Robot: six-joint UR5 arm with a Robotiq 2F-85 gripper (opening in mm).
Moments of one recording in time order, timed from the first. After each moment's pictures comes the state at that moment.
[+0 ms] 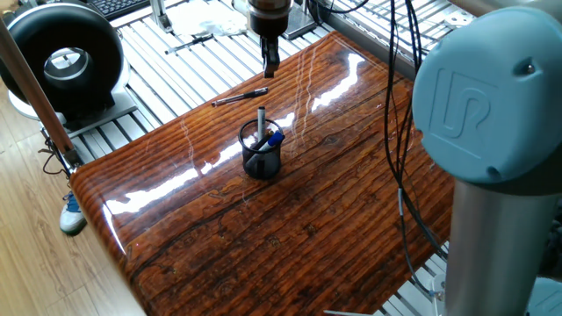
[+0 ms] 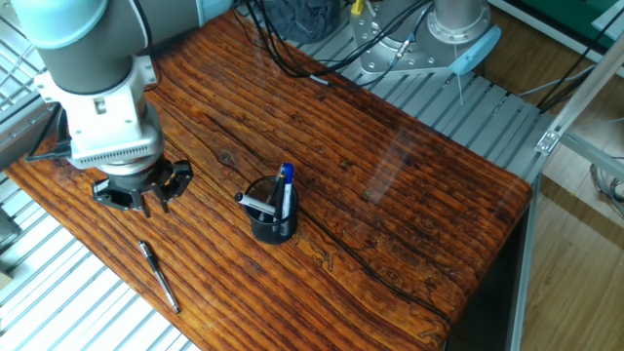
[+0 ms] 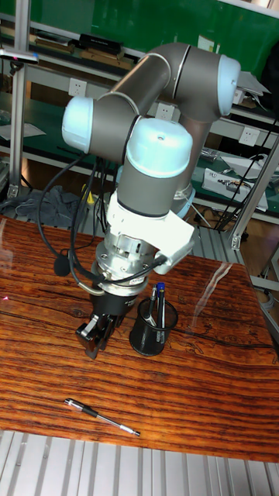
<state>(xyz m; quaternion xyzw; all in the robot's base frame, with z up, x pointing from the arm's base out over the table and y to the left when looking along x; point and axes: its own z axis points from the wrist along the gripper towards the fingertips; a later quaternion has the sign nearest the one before) 0.675 -0.045 0.100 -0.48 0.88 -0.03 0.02</state>
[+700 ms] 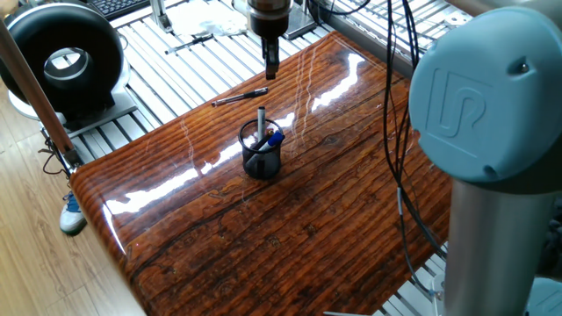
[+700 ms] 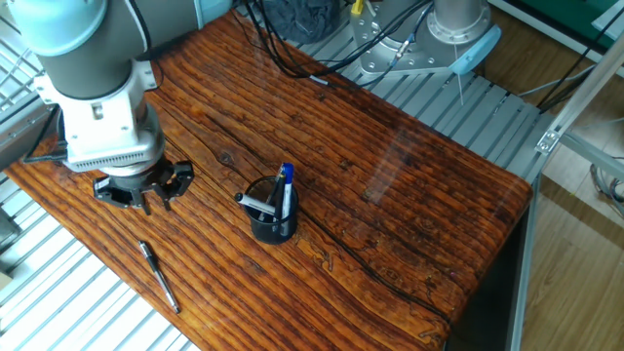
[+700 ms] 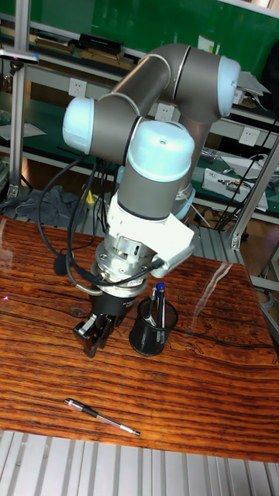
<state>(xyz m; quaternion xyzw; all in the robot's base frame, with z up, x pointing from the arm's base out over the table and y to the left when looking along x) 0.674 -0.046 0.096 -0.46 0.89 -0.03 0.01</state>
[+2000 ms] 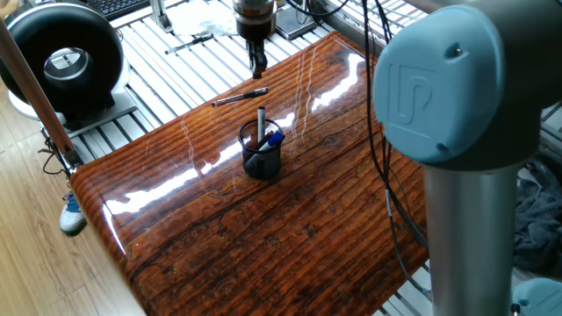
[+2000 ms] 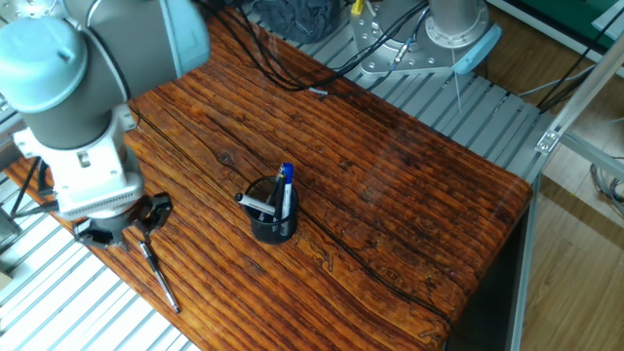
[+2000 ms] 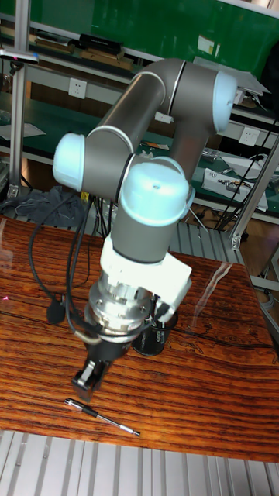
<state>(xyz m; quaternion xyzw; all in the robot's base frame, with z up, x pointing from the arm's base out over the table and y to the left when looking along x) 0.738 -0.035 0.062 -0.53 0.84 -0.03 0.03</state>
